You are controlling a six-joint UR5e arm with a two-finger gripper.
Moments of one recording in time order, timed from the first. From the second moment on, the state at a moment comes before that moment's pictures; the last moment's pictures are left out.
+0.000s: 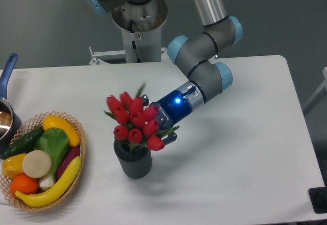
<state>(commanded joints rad) 2.64 -1.99 -1.95 -0.84 0.05 1.52</state>
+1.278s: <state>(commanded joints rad) 2.76 -1.80 -1.96 -0.84 0.47 1.51</state>
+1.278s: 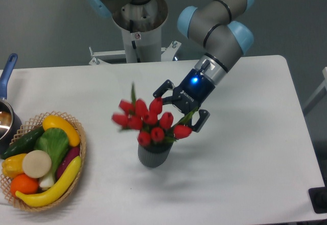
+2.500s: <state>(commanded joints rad) 2.94 -1.74 -1.76 -0.84 0.87 1.55</state>
